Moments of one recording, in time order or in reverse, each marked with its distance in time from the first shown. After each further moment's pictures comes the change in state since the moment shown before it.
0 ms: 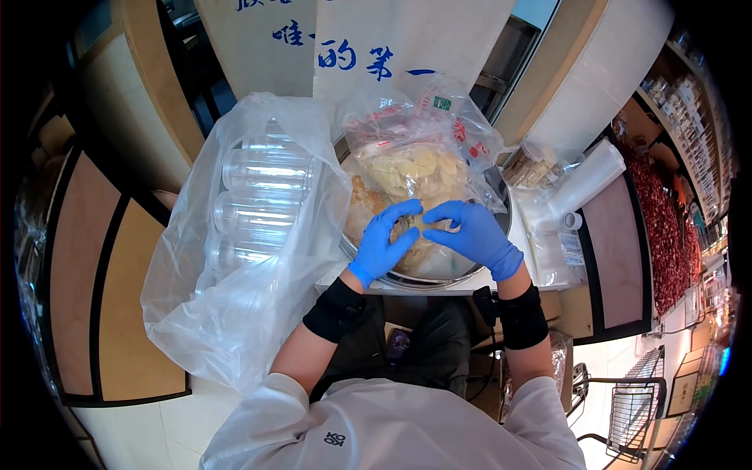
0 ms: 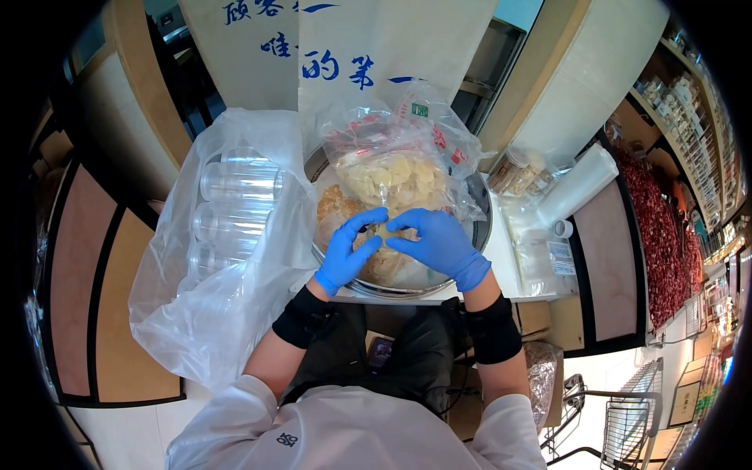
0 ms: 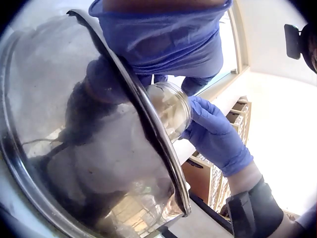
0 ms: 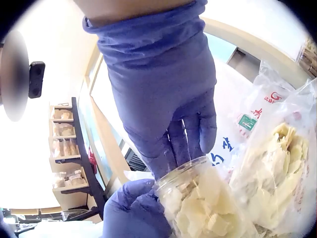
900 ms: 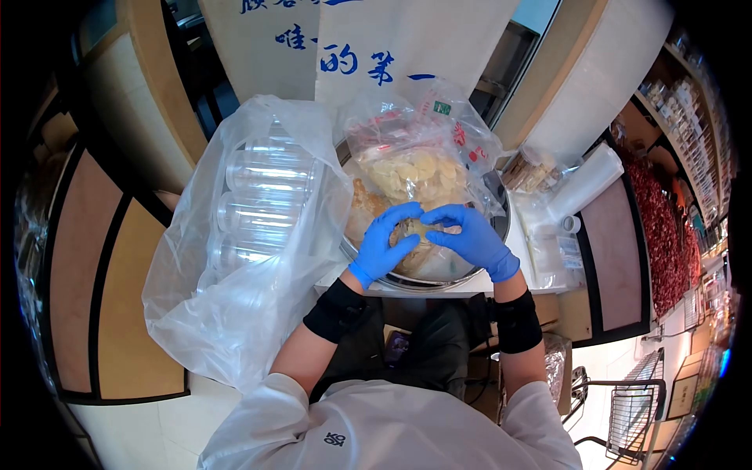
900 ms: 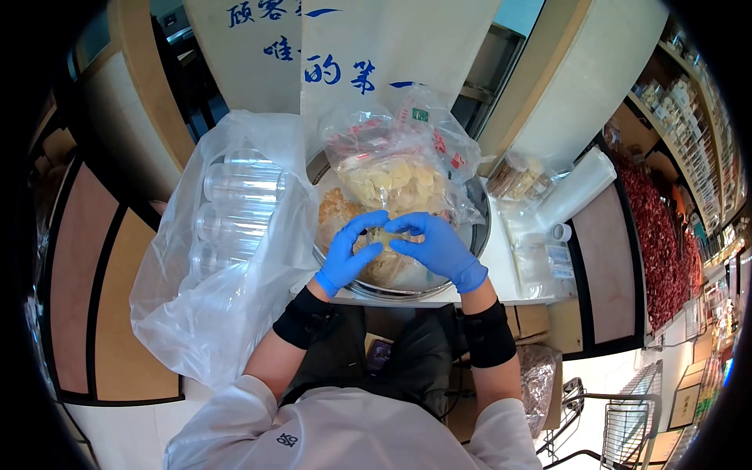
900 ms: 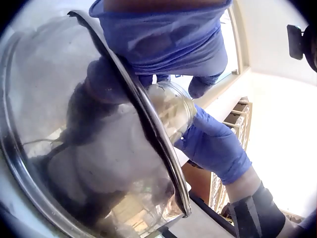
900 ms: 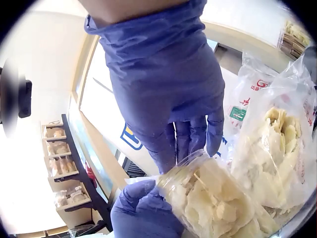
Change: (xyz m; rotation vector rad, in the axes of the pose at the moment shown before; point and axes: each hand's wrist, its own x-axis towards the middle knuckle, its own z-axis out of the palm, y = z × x) left_hand -0.003 -0.009 -0.003 -0.027 -0.052 0.052; right_hand -0.004 0.017 0.010 0.406 0.002 0.073
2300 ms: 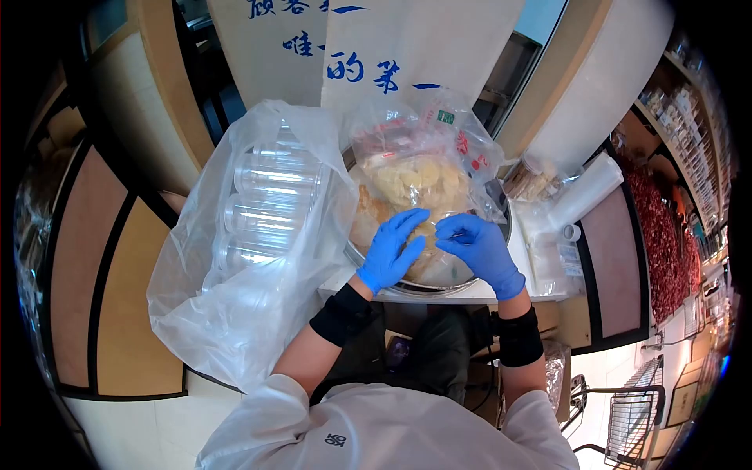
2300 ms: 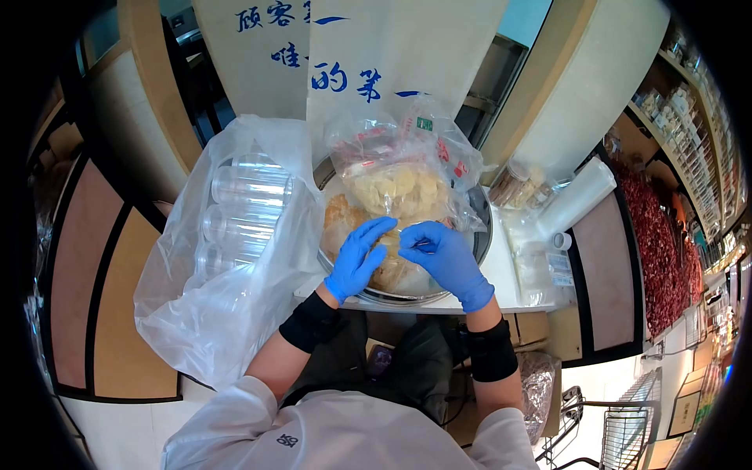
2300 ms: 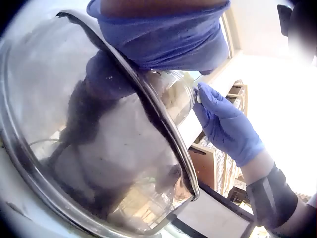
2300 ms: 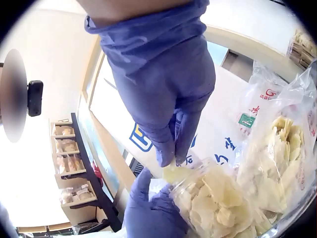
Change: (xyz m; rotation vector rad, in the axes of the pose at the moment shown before) left_hand 0.001 0.008 0.006 0.319 0.010 0.094; right_hand -0.016 -0.010 0.004 0.021 0.125 -0.035
